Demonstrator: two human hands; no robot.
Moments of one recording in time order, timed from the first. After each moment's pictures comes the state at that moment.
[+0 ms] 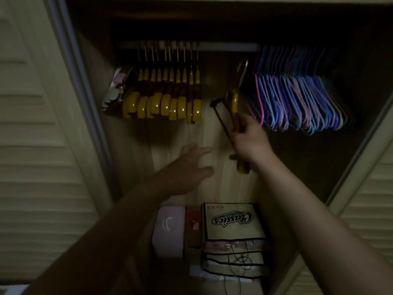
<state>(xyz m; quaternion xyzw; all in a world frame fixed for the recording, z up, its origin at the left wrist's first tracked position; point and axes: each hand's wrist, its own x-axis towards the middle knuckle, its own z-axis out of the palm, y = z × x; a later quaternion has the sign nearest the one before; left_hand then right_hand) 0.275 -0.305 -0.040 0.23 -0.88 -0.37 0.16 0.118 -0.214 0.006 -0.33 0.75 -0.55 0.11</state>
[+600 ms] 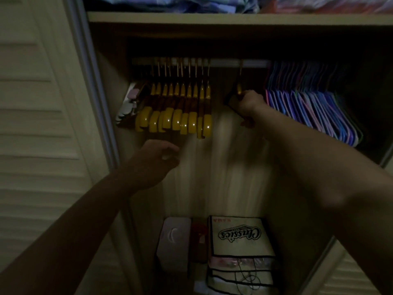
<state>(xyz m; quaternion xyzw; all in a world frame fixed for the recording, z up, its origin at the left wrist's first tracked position) 0.330 -0.369 0.006 0.29 -0.87 -0.27 0.28 0.021 -0.329 0.092 -0.34 0.84 -0.41 0.05</state>
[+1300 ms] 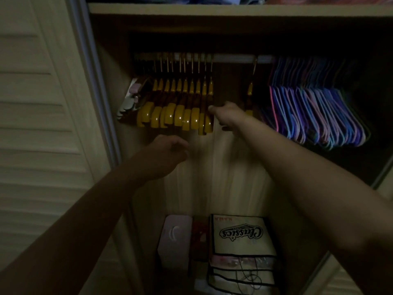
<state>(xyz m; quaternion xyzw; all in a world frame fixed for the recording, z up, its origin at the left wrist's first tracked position) 0.317 -0.363 0.010 0.30 -0.86 -0.32 0.25 0.094 -0.329 0.062 -0.41 0.75 -0.49 0.18</state>
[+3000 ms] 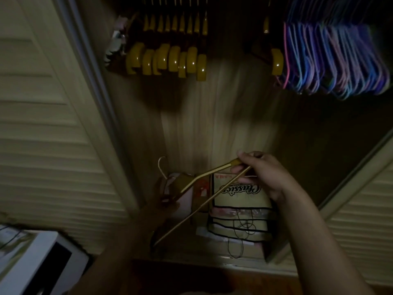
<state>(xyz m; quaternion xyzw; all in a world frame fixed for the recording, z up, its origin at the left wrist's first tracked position) 0.367 -0.308 -0.234 0.42 -0.70 -0.54 0.18 0.127 -0.164 -0.107 -0.26 0.65 -0.58 0.41</state>
